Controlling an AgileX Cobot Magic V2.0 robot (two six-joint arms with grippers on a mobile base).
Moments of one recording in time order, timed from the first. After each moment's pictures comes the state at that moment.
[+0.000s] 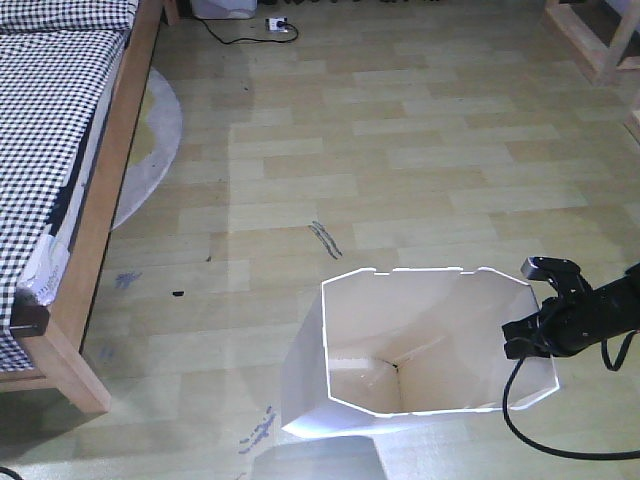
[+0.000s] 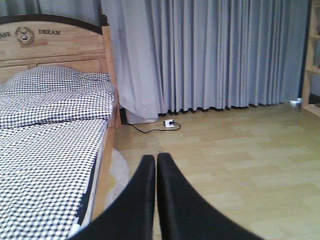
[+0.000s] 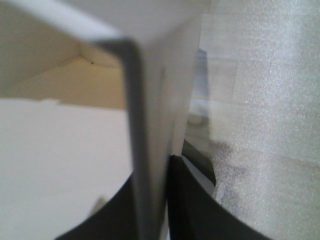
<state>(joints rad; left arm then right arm) 0.01 -0.01 0.03 0.03 0.08 0.00 -0.32 2.28 -0.91 1.03 0.55 -1.42</state>
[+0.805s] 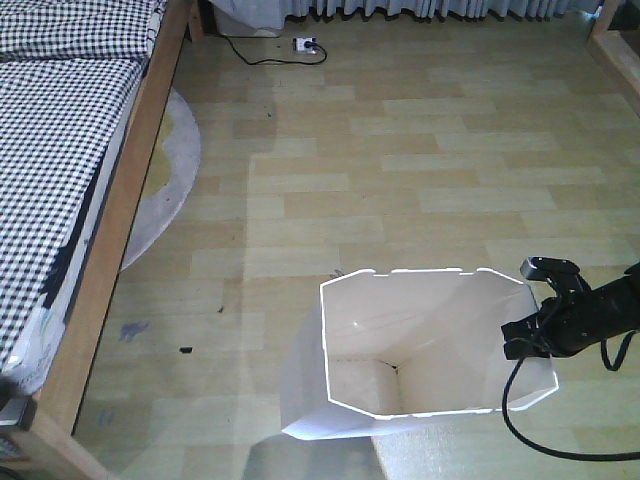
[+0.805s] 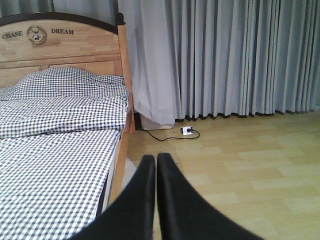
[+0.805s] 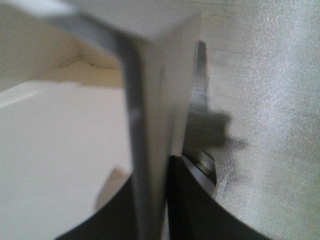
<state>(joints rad) 0.01 -0.01 0.03 0.03 0.08 0.00 -0.32 2.28 -0.91 1.03 0.55 -1.42</state>
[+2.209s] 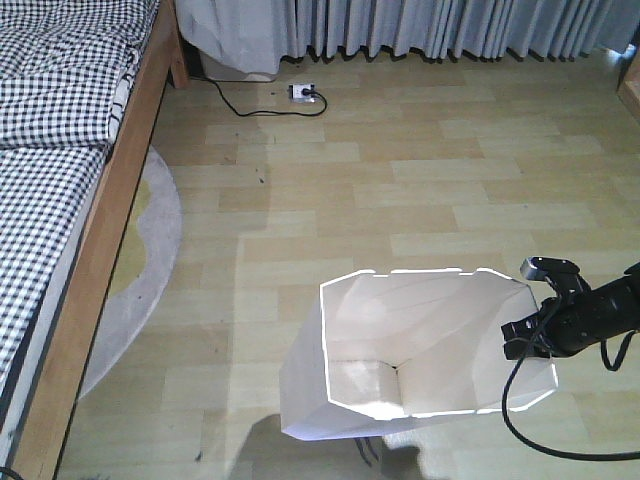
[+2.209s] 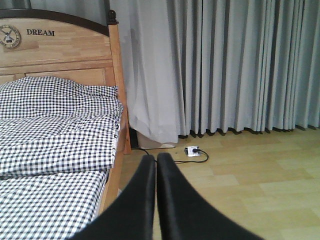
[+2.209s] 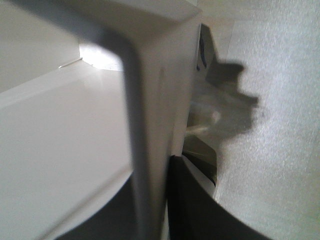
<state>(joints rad) 0.01 -0.01 0.03 0.03 0.08 0.00 -0.32 2.28 -0.91 1.03 0.55 -1.42</state>
